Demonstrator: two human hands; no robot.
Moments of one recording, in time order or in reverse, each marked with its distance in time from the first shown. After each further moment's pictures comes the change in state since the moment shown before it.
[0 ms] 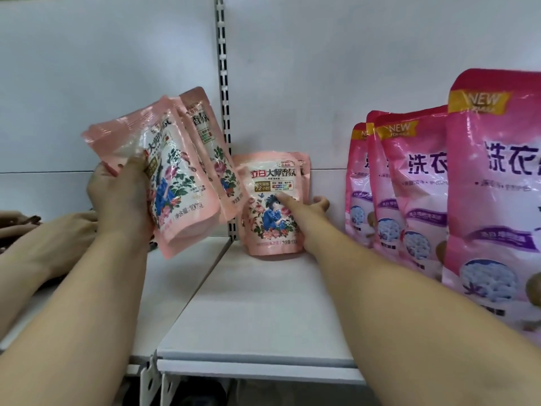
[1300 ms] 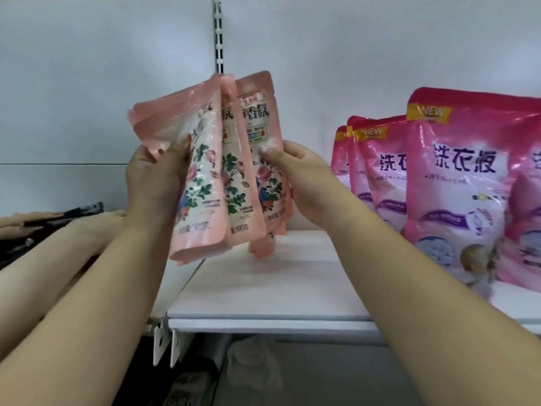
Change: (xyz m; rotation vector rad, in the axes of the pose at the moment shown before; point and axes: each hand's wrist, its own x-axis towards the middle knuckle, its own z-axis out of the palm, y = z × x) left_hand -0.066 0.042 0.015 0.085 -0.301 0.008; right_hand -0.113 -0.065 -0.019 -0.082 -0.427 -0.424
